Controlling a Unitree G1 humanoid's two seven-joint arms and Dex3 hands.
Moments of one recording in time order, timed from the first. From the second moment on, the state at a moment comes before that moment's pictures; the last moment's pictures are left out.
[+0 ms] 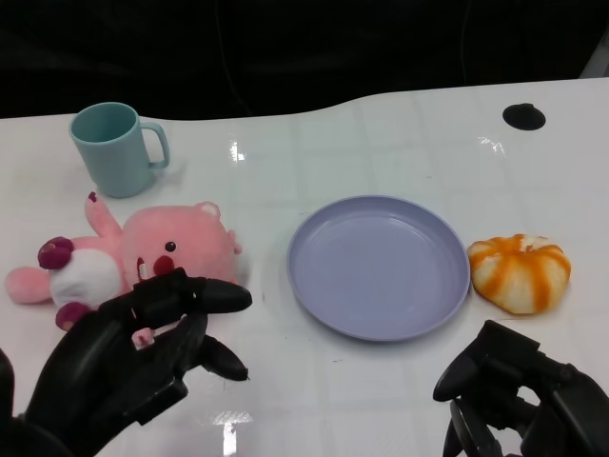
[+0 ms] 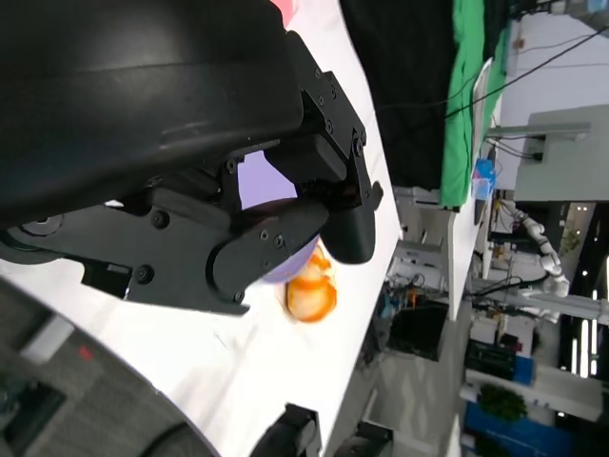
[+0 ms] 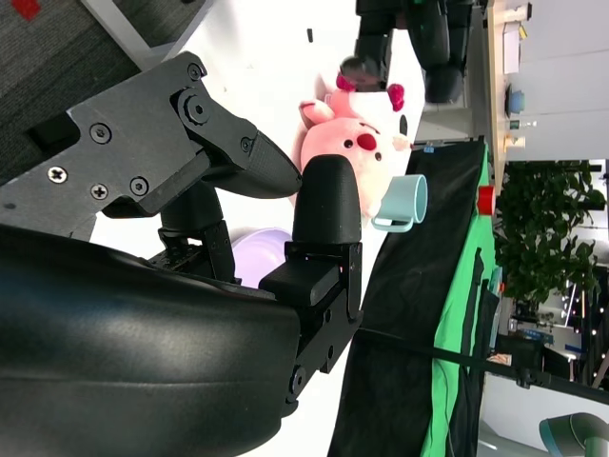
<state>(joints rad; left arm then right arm) 0.21 0.19 0.09 -0.44 -0.43 0.32 -0.39 0.46 -0.13 0.14 -0.61 0.12 0.12 0.19</state>
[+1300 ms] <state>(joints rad) -0.06 0.56 0.00 -0.23 0.73 0.03 -0.27 0.45 -0.12 0.15 -0.62 0.12 0.13 0.19</state>
